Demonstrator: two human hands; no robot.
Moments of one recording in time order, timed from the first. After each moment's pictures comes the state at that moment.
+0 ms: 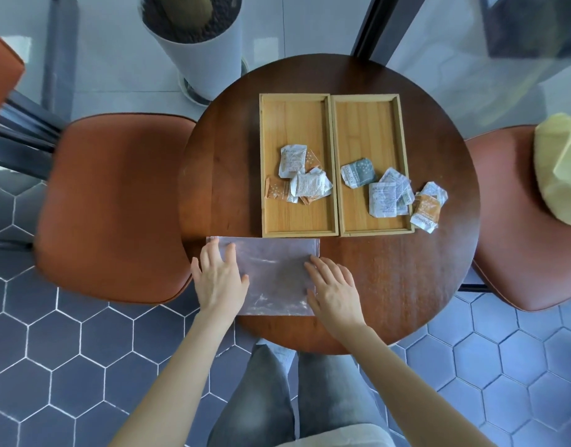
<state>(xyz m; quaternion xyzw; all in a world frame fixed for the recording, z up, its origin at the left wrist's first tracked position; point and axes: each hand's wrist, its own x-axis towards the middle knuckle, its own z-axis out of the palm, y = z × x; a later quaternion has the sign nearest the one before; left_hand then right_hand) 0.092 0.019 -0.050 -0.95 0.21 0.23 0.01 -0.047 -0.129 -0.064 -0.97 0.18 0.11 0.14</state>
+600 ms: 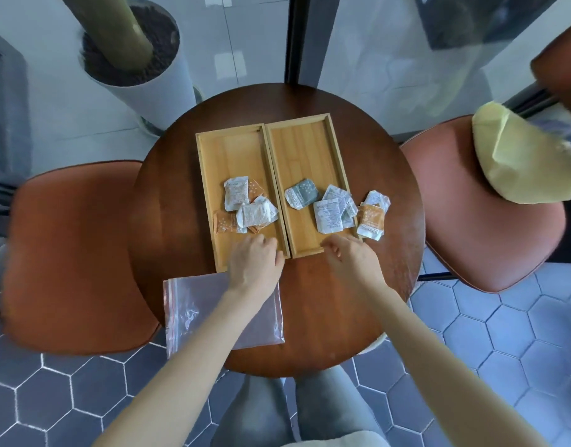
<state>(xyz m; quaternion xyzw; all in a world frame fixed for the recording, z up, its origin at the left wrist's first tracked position) 0.087 -0.130 0.004 -0.89 0.41 0.19 -0.05 -0.037 -0.257 -0.005 -0.88 0.36 0.05 0.31</state>
